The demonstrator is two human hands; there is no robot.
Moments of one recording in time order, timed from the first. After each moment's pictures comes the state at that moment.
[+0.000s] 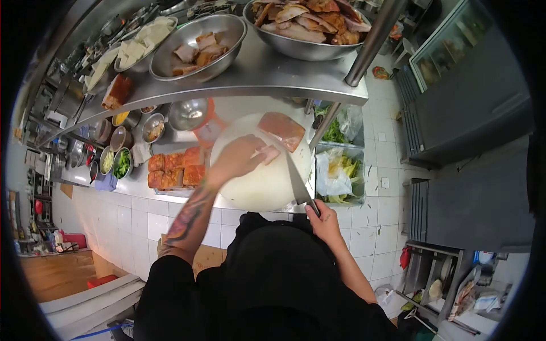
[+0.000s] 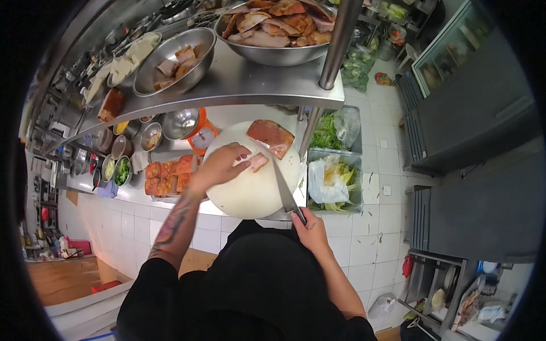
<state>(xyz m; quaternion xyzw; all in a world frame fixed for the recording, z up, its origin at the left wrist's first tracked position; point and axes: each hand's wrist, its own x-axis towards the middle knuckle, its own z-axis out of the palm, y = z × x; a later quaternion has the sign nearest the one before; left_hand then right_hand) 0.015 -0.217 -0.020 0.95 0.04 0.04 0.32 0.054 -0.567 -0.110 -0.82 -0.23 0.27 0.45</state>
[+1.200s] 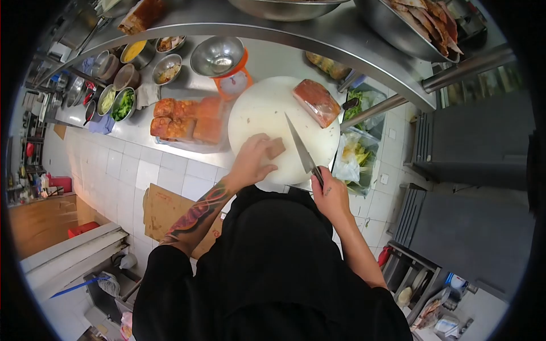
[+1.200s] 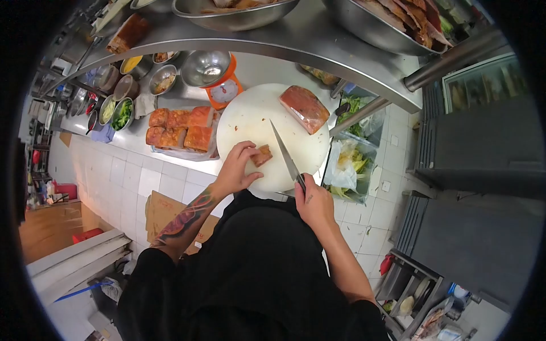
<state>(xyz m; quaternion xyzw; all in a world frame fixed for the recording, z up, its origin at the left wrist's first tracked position) -0.087 -0.261 -0.130 0.91 0.09 0.25 0.33 0.060 -0.500 -0.064 -0.86 -0.39 0.20 0.25</state>
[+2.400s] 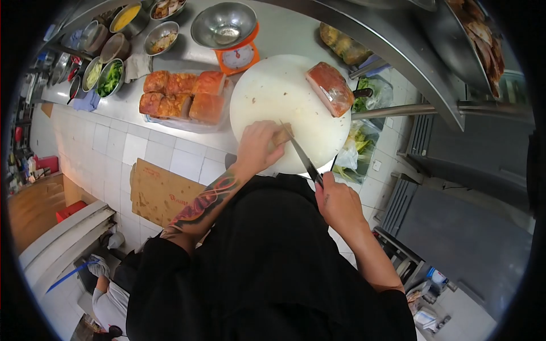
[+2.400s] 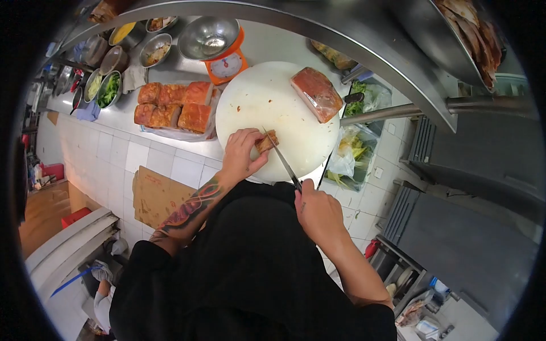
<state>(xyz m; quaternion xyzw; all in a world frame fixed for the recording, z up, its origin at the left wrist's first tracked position) -0.080 -0.273 -0.163 0.88 0.18 0.30 0.31 0.040 -0.479 0.016 -0.85 -0.46 0.27 0.03</state>
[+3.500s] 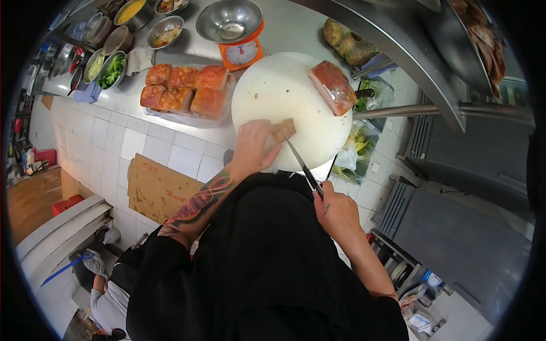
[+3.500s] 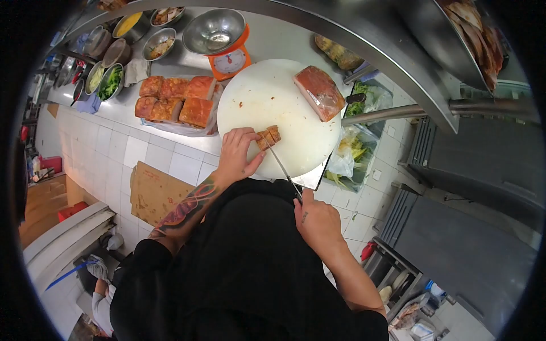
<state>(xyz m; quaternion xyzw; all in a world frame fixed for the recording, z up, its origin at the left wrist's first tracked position) -0.099 -0.276 -0.167 0.89 0.18 0.31 0.29 0.026 -0.501 0.008 -0.85 -0.46 0.26 0.02</state>
